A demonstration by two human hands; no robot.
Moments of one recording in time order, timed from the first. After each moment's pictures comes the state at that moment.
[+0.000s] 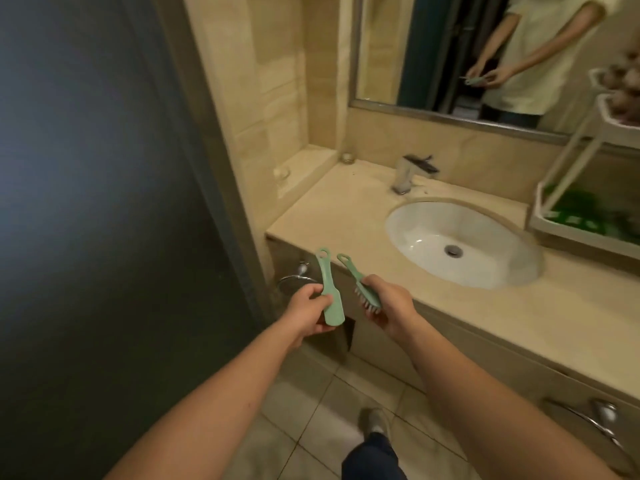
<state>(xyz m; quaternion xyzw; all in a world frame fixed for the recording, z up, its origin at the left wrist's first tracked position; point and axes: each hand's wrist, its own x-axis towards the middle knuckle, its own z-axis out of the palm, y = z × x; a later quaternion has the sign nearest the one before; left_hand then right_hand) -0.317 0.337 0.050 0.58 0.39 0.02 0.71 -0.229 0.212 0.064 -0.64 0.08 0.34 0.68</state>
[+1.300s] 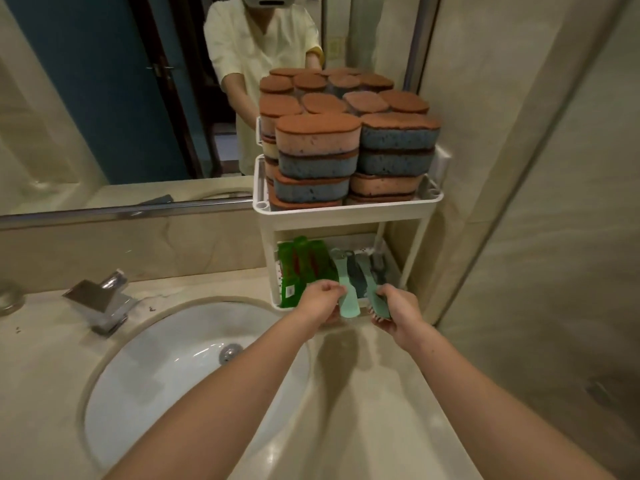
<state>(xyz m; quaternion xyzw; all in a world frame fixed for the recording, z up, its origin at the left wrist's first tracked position) 0.209 -0.019 0.078 0.75 0.10 -0.19 0.63 0.193 -0.163 0.067 -0.59 0.34 0.06 0.73</state>
